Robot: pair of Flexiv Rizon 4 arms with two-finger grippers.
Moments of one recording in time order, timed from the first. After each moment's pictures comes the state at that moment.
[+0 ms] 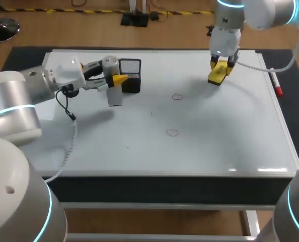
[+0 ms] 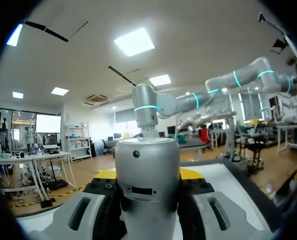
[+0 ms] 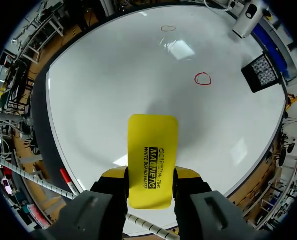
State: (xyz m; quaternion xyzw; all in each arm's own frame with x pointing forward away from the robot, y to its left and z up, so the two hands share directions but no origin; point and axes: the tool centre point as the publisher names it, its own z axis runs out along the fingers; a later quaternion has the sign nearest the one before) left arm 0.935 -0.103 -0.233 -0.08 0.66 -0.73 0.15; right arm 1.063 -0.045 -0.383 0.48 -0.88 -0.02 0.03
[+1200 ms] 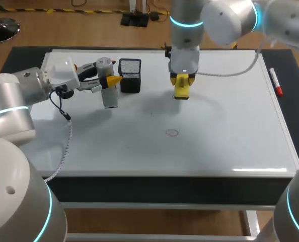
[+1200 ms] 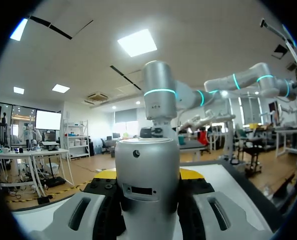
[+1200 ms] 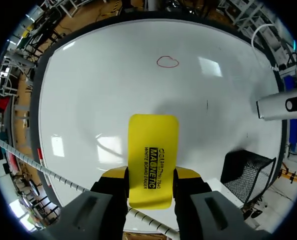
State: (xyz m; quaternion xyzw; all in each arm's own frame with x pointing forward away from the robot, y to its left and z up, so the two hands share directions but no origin) left arm 0.939 -0.088 -0.243 -0.09 0.66 -0.73 0.14; right arm 0.993 0.109 -0.379 0.68 -0.73 0.01 0.01
